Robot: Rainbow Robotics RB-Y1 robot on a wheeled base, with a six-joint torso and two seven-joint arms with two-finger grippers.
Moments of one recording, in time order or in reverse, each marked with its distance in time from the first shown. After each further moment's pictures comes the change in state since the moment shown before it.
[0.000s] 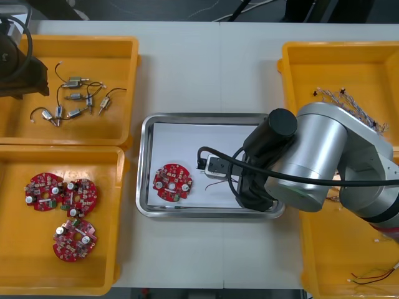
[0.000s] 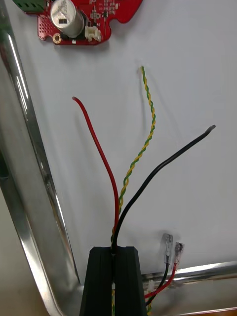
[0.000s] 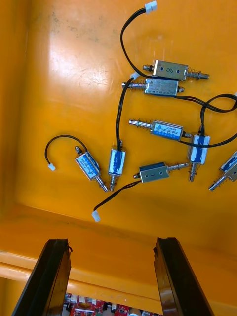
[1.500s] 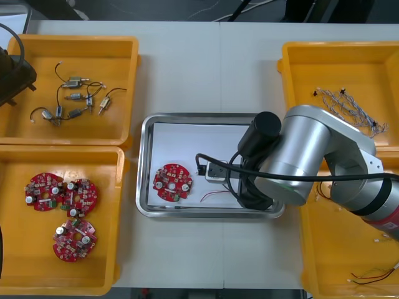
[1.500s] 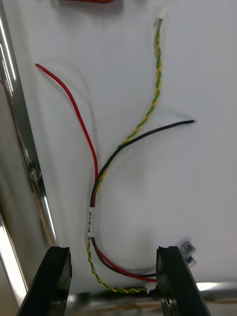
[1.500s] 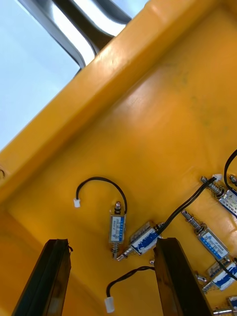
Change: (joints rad) right arm -0.040 0.001 0.045 0.091 -0.015 -0.016 0.066; left arm -0.037 -0.054 0.080 0.259 -0.177 -0.193 0.437
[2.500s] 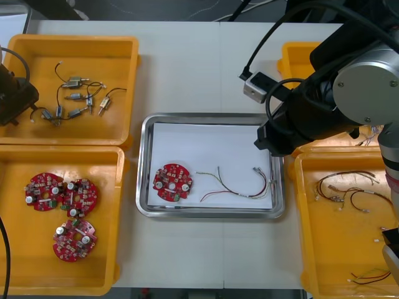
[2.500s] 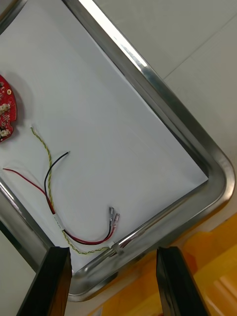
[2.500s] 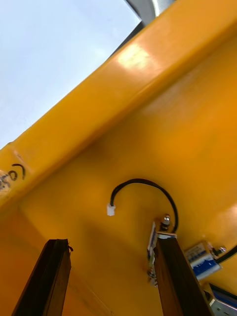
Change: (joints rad) right arm 0.023 0.164 -0.600 -0.082 -0.116 0.256 -0.202; left arm 0.027 -0.032 0.019 0.120 -0.052 -0.051 0.001
